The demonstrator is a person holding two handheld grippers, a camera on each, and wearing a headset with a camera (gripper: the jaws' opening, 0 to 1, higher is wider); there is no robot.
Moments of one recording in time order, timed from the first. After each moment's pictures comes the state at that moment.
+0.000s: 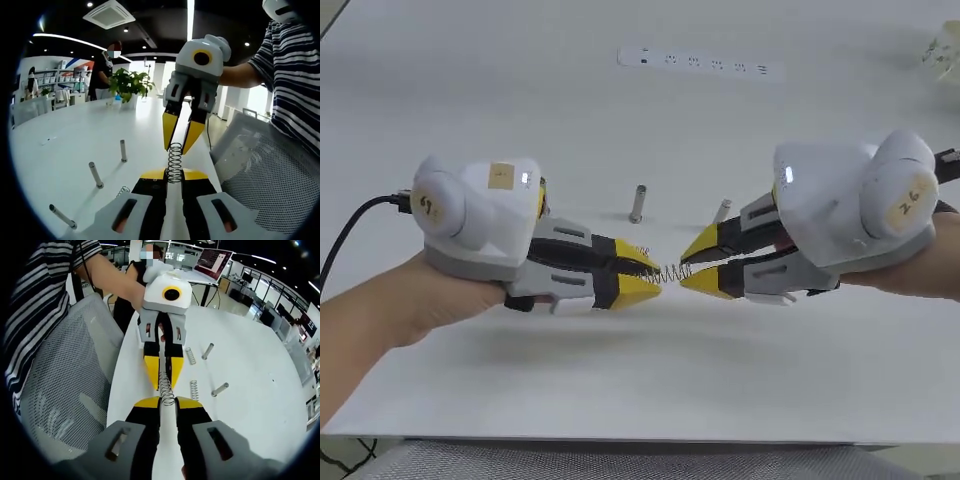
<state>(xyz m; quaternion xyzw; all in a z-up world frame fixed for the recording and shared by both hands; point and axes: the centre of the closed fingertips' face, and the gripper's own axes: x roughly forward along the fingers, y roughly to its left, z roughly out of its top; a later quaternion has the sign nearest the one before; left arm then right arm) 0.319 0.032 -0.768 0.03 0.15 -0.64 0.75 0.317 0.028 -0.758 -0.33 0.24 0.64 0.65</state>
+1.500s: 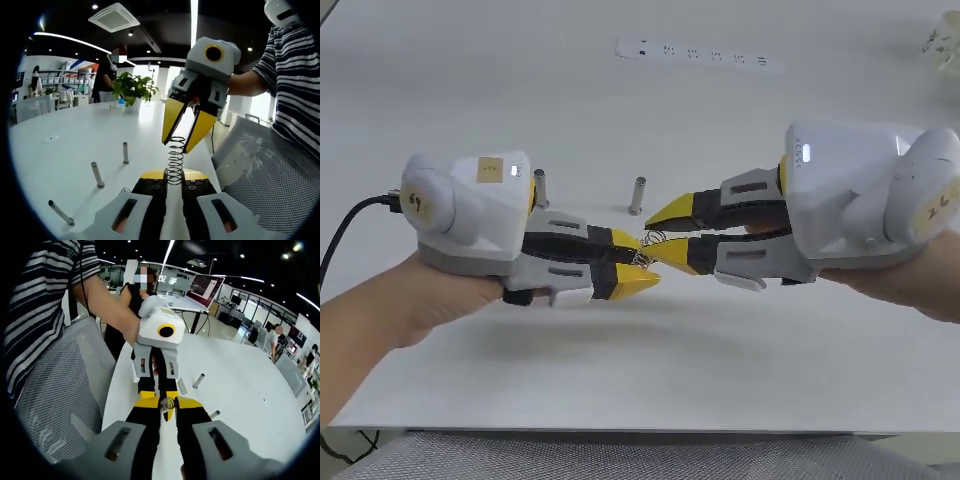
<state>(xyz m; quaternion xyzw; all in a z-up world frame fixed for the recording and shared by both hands) 0.322 0.031 -0.765 0.01 0.14 -0.63 0.76 0.317 0.064 -0.727 -0.29 0.14 0.63 0.70</state>
